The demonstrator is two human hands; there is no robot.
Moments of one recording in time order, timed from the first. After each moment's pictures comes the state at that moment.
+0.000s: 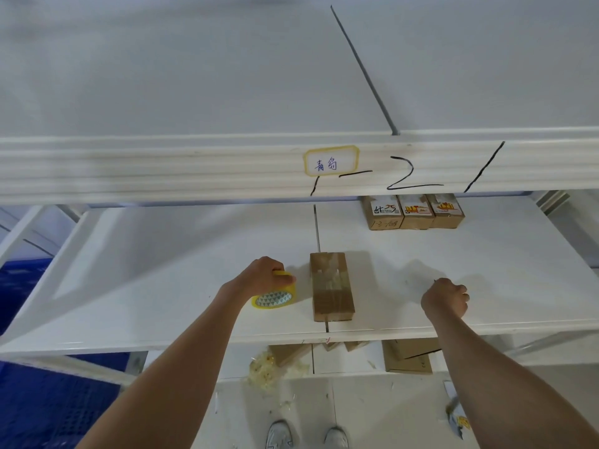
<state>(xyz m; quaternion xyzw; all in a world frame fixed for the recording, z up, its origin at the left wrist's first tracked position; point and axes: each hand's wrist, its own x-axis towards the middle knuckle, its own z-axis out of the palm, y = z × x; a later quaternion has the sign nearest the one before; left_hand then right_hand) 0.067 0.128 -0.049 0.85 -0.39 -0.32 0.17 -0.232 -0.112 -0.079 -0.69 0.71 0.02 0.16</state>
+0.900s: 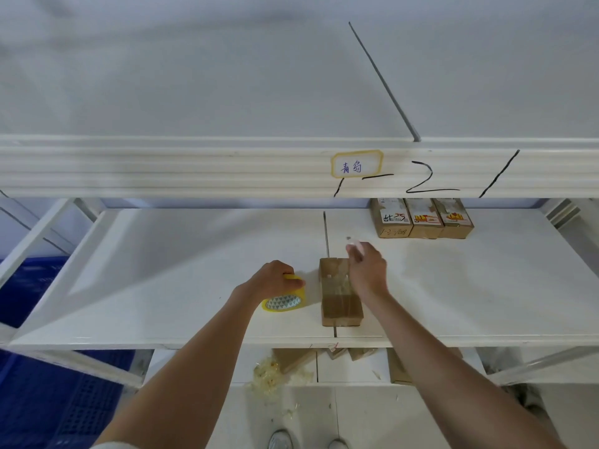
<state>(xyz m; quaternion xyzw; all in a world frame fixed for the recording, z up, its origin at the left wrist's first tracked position) 0.063 0.132 -0.046 0.85 -0.39 -0.31 0.18 -0.105 -0.011 -0.019 -0.75 0.44 -0.24 0.43</state>
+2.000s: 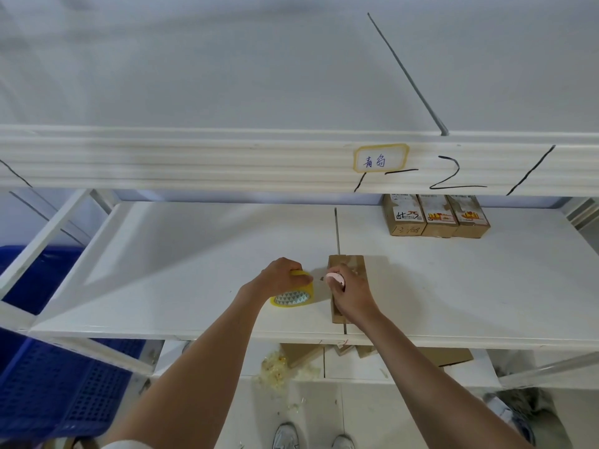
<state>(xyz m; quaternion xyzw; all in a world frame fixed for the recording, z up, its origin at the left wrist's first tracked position) 0.064 0.141 -0.047 0.84 -0.38 -0.33 0.21 -0.111 0.031 -0.057 -0.83 0.32 -0.10 0.44</state>
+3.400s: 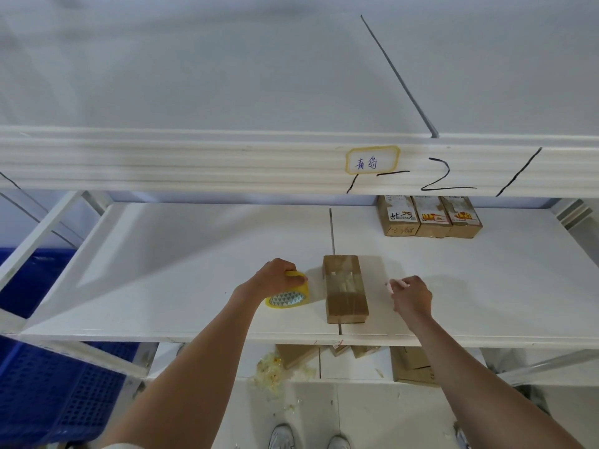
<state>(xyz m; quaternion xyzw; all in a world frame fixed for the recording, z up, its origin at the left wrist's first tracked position) 0.063 0.140 -0.045 0.85 -0.36 -0.33 0.20 -0.177 -0.065 -0.092 -0.68 0.59 -0.15 0.41</state>
